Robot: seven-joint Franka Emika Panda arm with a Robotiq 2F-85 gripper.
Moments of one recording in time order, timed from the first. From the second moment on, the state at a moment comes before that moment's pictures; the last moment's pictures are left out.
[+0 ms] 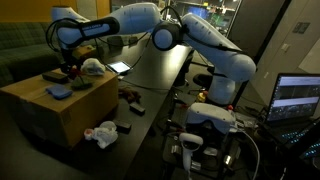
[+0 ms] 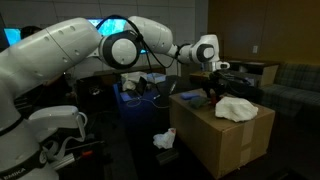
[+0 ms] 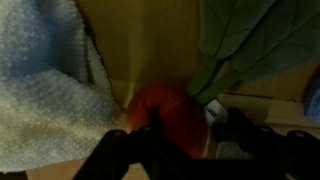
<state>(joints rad) 0.14 1.11 0.01 -0.76 -0.13 1.98 0.12</state>
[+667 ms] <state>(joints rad) 0.14 1.11 -0.03 -0.74 -0.15 1.96 0.13</state>
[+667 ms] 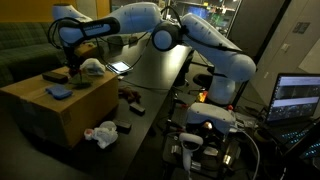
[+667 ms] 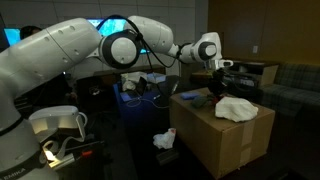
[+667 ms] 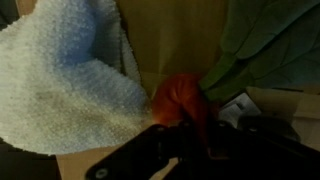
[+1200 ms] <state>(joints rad) 0.11 0.99 0.00 -0.74 -0.13 1.78 -0.01</state>
